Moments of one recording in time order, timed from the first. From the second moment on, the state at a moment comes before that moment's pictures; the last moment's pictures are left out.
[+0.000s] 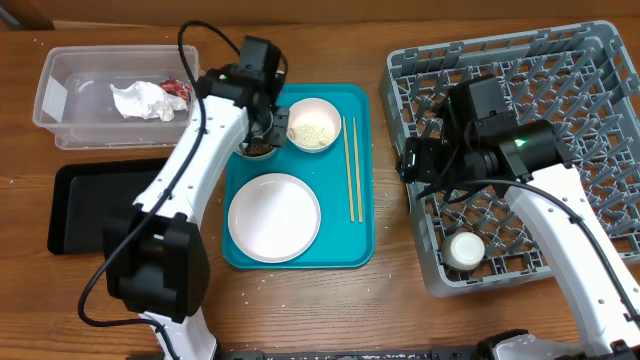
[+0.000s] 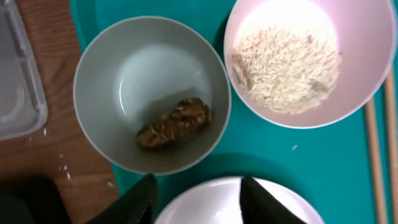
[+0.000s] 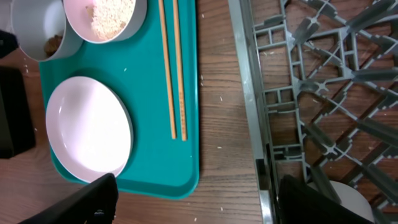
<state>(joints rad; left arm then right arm) -0.27 1.92 1.62 -0.97 -0.04 -0.06 0.30 1.46 1.39 -1.13 -0.20 0.40</state>
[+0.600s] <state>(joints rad) -0.27 2.04 1.50 -0.81 -0.02 0.22 0.30 1.46 1.39 -1.14 -0.19 0.38</state>
